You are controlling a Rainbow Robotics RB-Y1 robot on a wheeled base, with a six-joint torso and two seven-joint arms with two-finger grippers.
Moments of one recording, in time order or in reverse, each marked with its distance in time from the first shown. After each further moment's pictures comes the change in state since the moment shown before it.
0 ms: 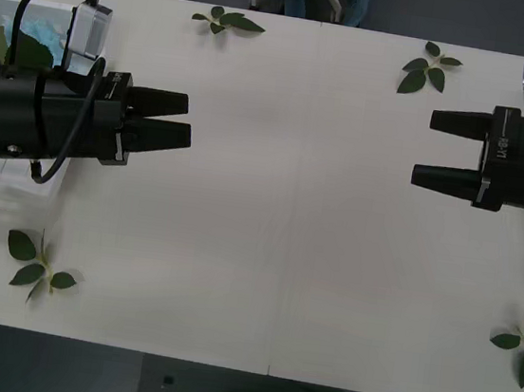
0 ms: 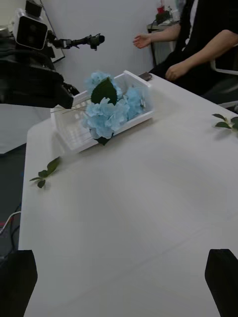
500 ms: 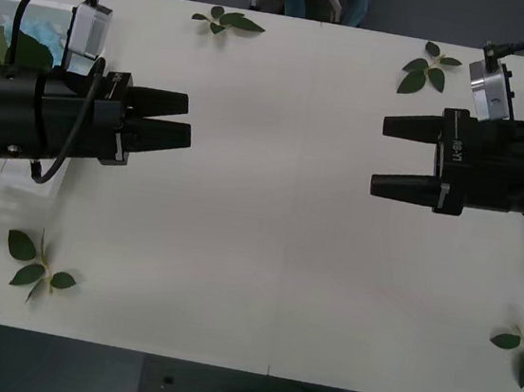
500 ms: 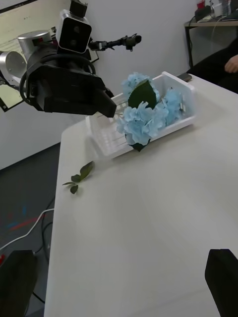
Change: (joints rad) right arm -0.121 0.000 0.166 -0.008 -0.053 -0.016 0.000; left arm 0.000 0.000 0.000 0.000 0.000 0.000 0.000
